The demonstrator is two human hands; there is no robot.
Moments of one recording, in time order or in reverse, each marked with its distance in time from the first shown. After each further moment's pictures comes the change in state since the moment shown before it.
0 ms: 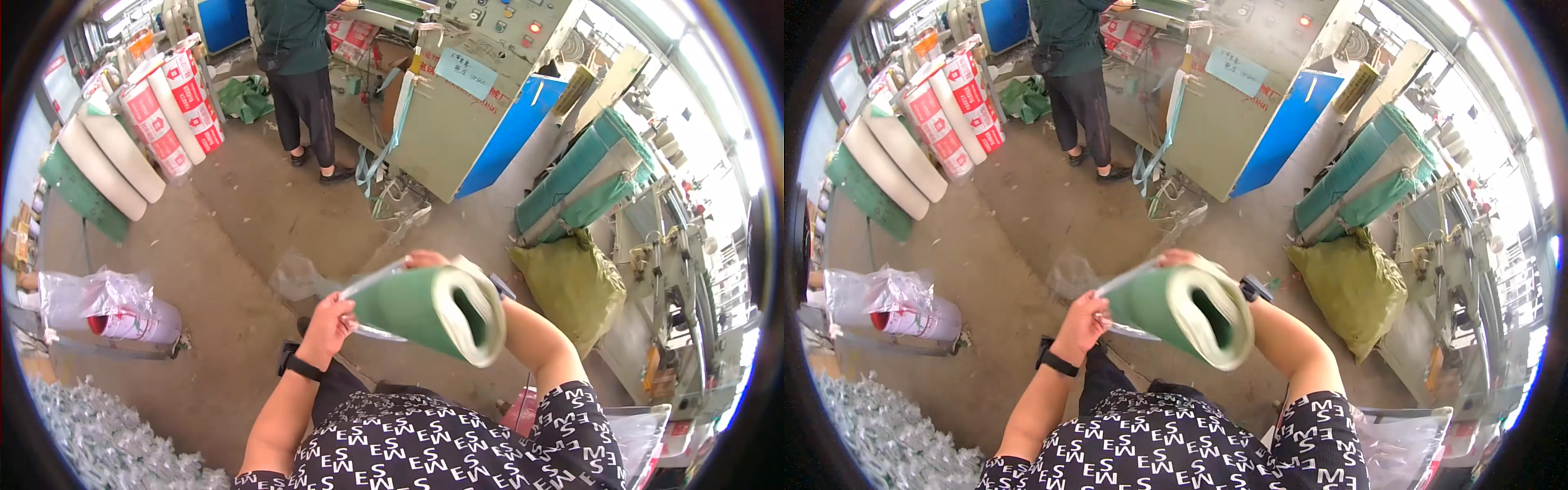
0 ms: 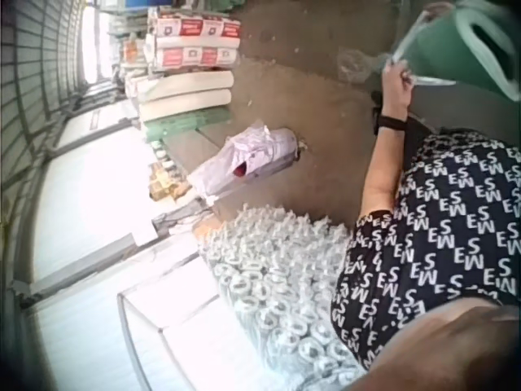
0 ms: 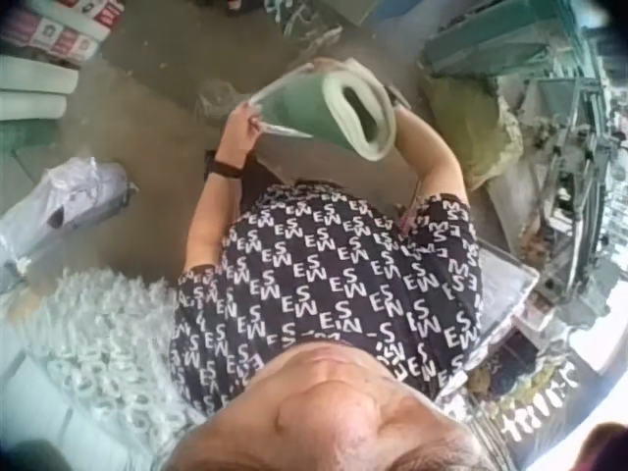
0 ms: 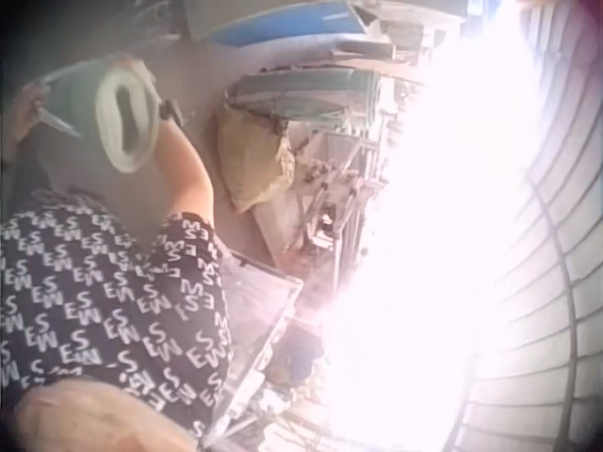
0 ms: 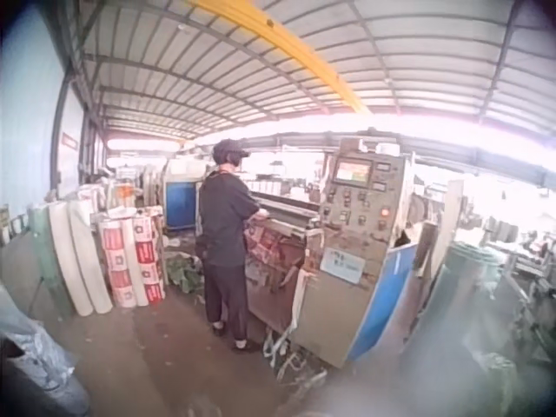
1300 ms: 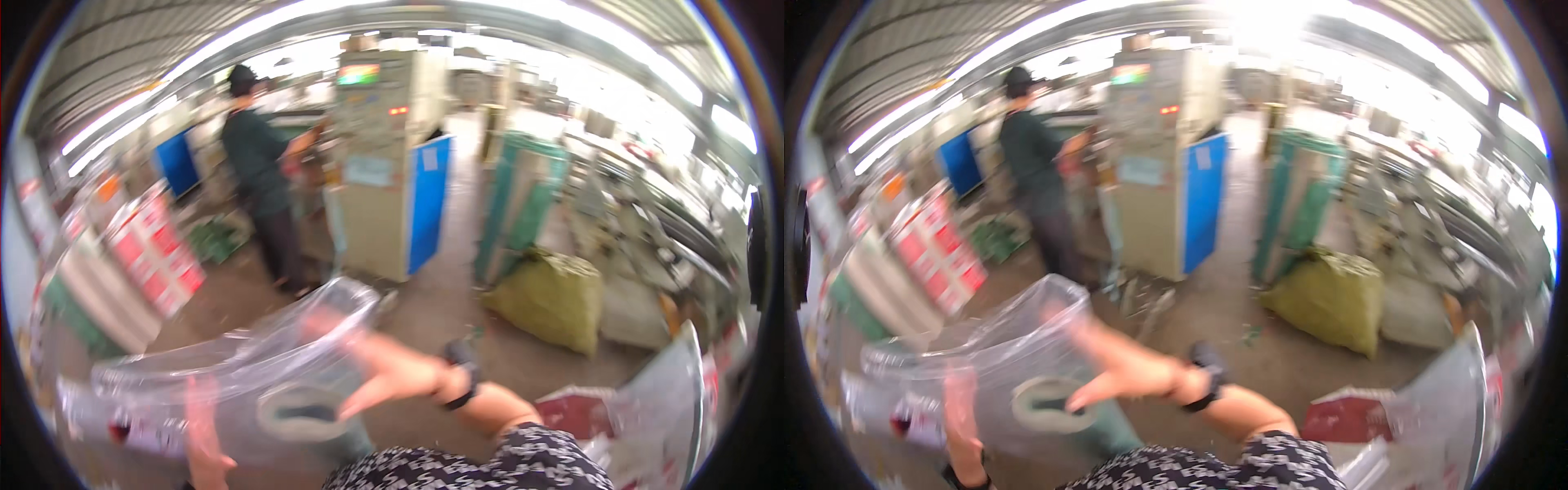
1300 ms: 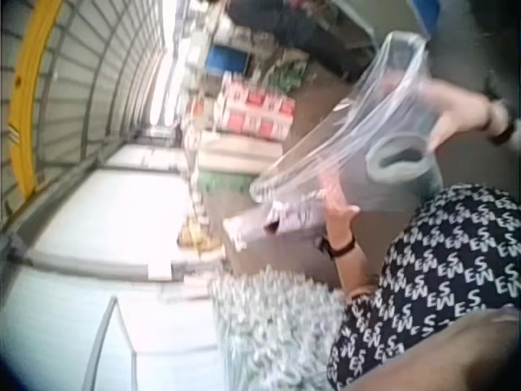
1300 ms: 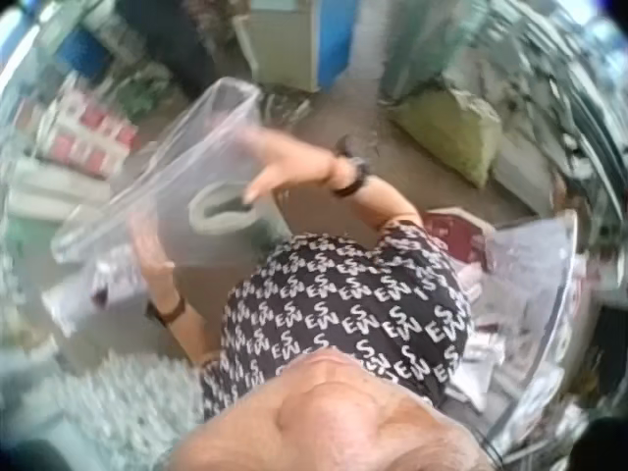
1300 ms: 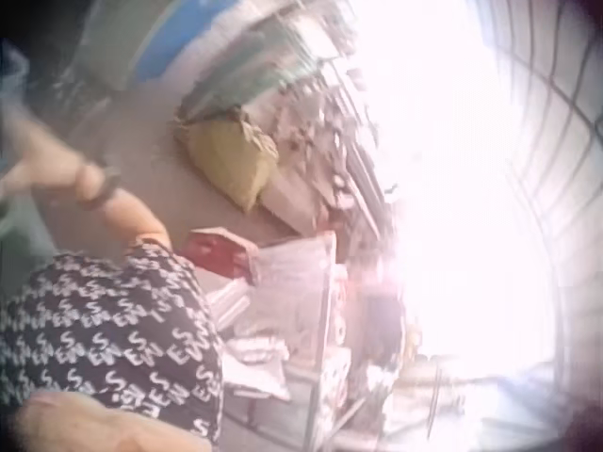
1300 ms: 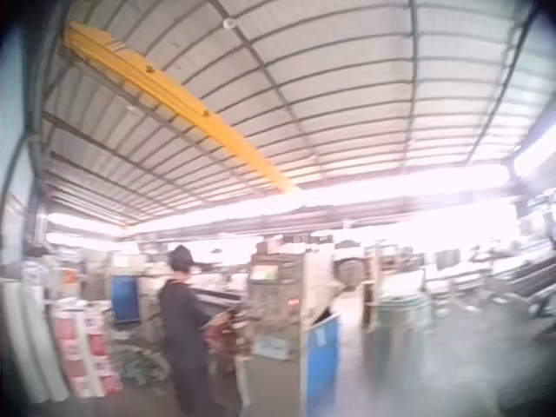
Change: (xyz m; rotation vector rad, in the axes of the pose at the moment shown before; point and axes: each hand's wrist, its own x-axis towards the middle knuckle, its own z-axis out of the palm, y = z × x) left_hand -0.285 0.095 0.034 0.817 -0.299 1.151; right_hand -0.193 -0.174 0.156 -0.568 -0.226 -0.859
